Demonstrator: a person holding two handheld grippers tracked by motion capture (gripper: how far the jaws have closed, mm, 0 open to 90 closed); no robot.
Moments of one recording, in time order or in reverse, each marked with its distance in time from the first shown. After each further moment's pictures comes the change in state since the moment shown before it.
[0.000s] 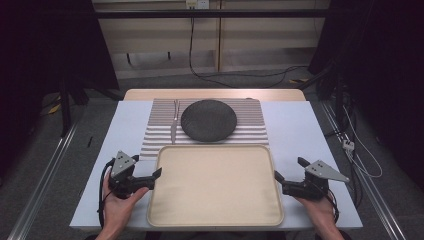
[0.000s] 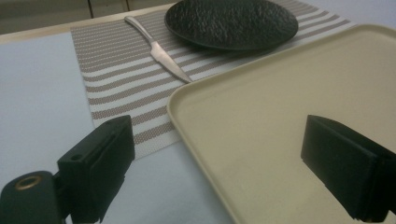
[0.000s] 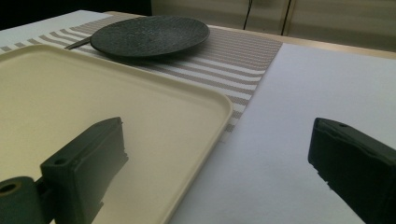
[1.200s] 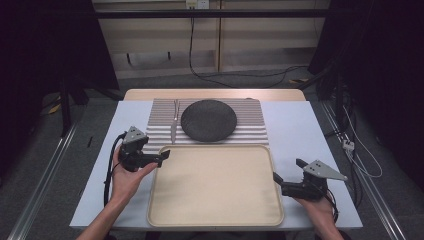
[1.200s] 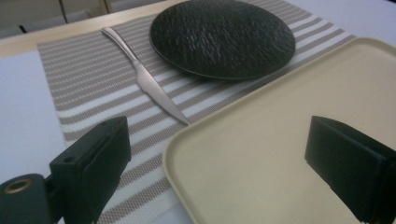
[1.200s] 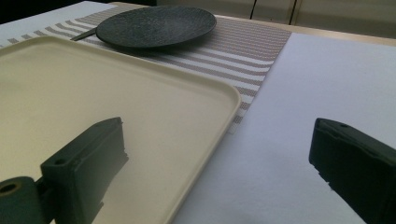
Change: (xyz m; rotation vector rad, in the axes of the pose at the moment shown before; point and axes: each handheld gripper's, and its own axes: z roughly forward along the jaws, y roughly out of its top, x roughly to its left) left arm 0.018 0.057 0.045 0.102 -0.079 0.017; right arm 0.001 0.000 0.002 0.039 0.022 0.004
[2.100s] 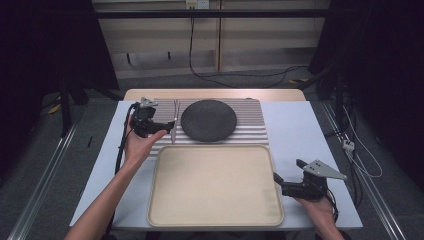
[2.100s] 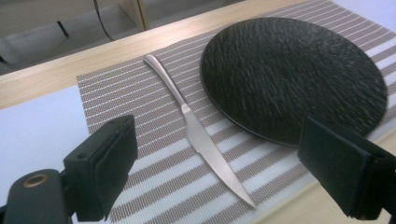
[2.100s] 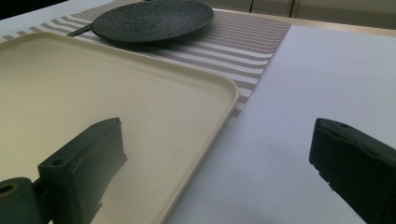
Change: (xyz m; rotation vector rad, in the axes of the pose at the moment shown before) left arm 0.041 0.061 0.066 0.075 0.103 -0.023; right arm -0.003 -0.002 0.001 0.018 -0.001 0.017
